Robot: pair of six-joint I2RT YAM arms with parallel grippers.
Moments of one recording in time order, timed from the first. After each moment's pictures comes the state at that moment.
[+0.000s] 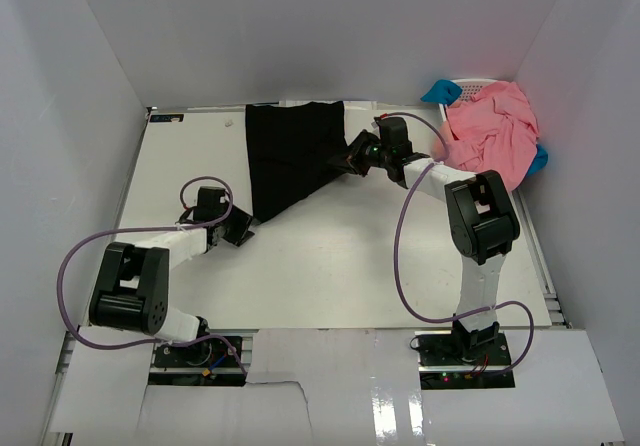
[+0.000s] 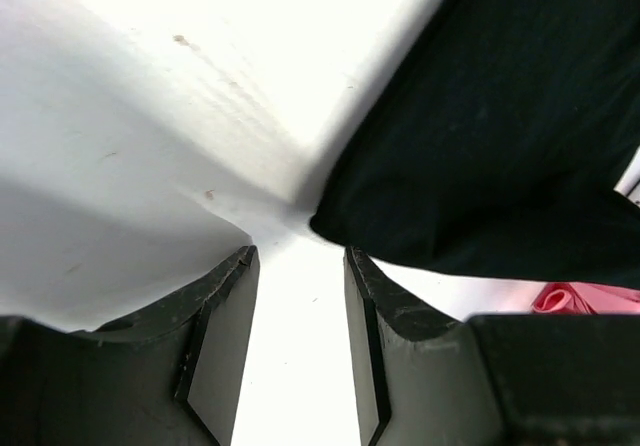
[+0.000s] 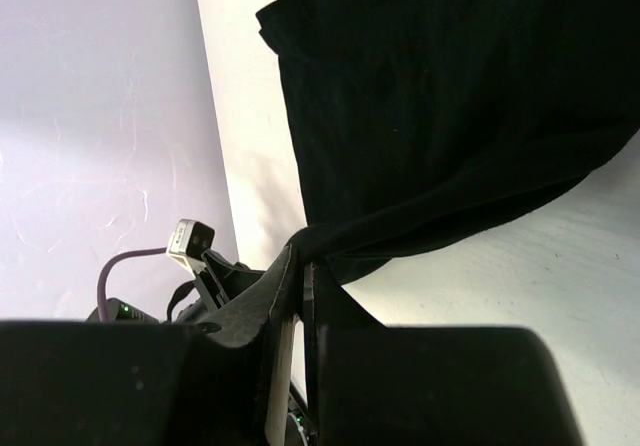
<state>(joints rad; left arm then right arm) -0.16 1.46 0.60 -0.03 0.11 -1.14 0.40 1.99 1.33 0.18 -0.54 1.07</state>
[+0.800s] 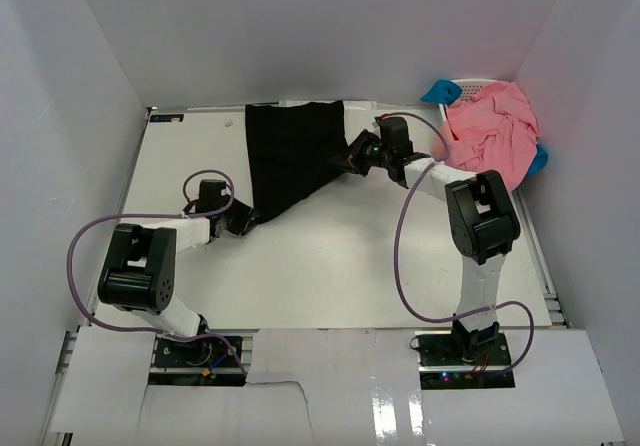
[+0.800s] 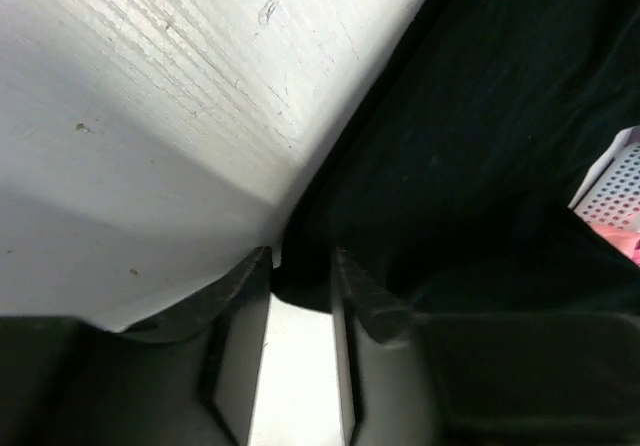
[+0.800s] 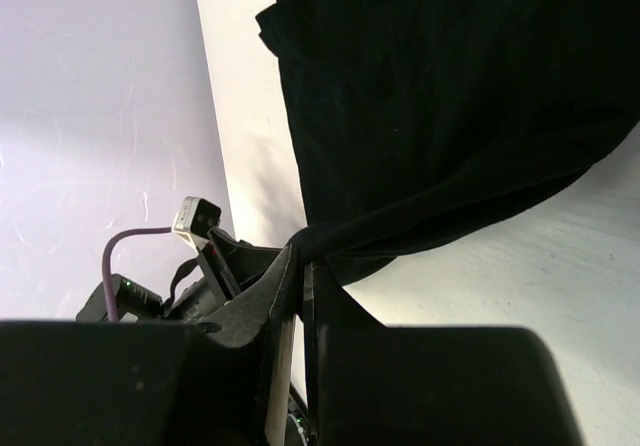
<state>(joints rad) -0.14 1.57 0.65 0.06 0.16 -1.18 0.40 1.99 1.33 0.18 -0.54 1.07</state>
